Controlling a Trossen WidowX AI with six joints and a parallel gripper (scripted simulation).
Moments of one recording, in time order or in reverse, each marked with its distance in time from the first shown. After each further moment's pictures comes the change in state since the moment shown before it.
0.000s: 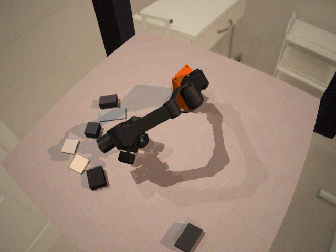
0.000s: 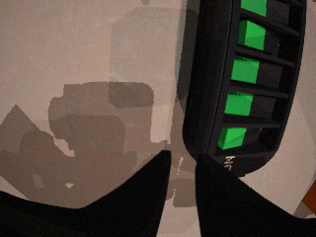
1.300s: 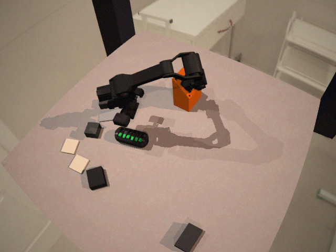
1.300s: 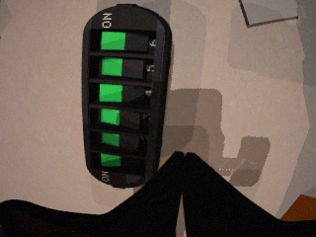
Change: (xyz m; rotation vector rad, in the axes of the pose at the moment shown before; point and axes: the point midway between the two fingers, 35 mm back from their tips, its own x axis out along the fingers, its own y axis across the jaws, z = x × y) arm -0.022 -0.115 0.051 0.028 -0.009 0.283
